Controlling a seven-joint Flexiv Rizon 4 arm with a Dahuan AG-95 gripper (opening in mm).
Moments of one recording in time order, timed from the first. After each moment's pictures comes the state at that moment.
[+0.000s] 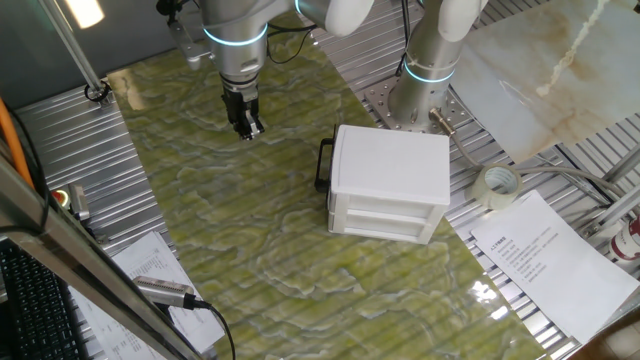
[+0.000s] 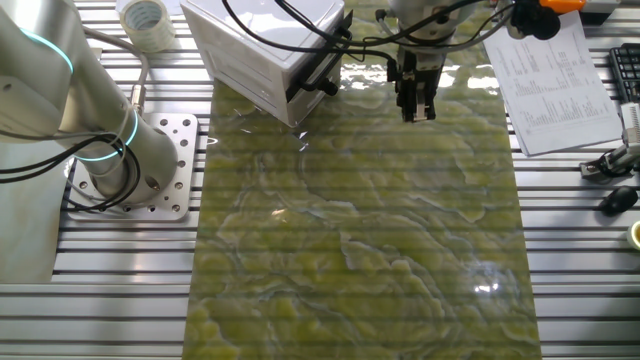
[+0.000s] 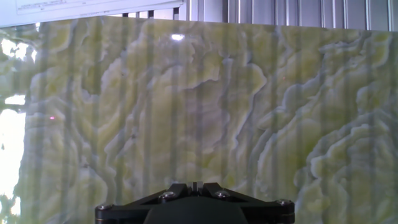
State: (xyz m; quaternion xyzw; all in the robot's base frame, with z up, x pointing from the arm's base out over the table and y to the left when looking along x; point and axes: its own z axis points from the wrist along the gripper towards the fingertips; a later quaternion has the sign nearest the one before) arm 0.499 0.008 0.180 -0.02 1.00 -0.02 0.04
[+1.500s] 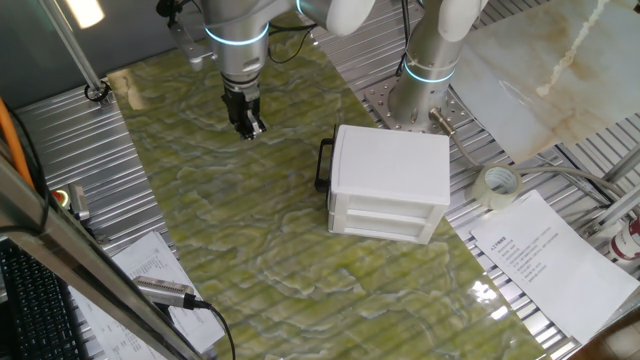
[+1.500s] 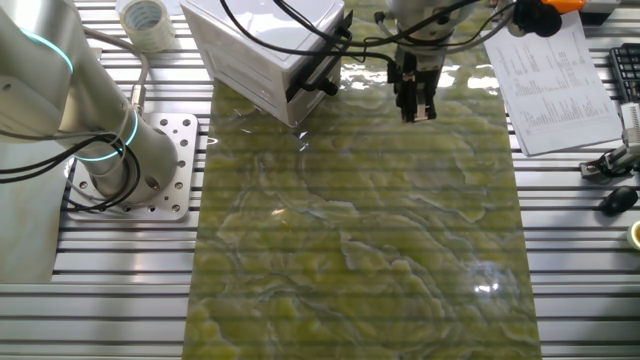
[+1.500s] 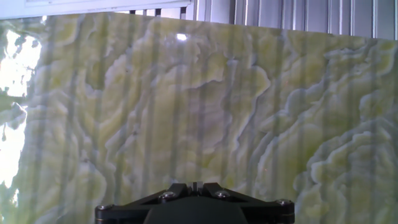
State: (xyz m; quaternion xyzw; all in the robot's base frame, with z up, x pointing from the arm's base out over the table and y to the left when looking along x) arm 0.497 0.010 0.178 -0.04 1.00 -0.02 0.04
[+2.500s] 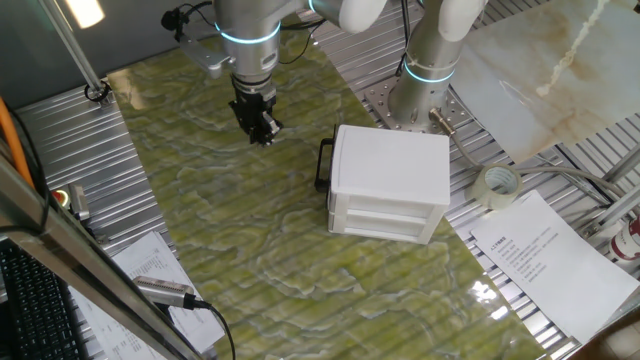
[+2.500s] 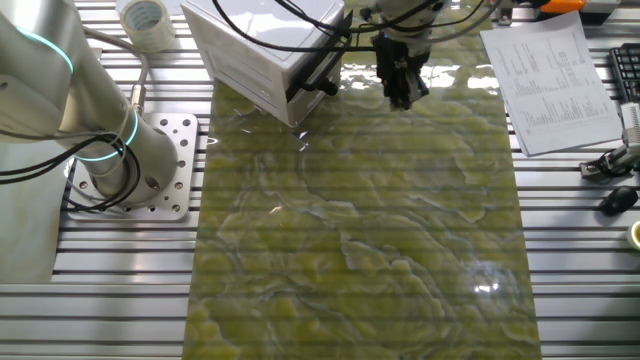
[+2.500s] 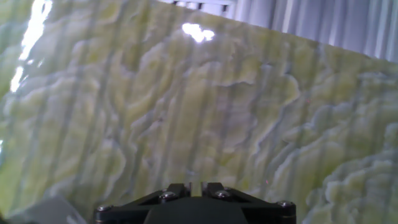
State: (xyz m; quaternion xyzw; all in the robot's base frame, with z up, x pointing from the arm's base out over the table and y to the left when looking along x) arm 0.471 0.045 0.181 -0.19 0.98 0.02 0.03
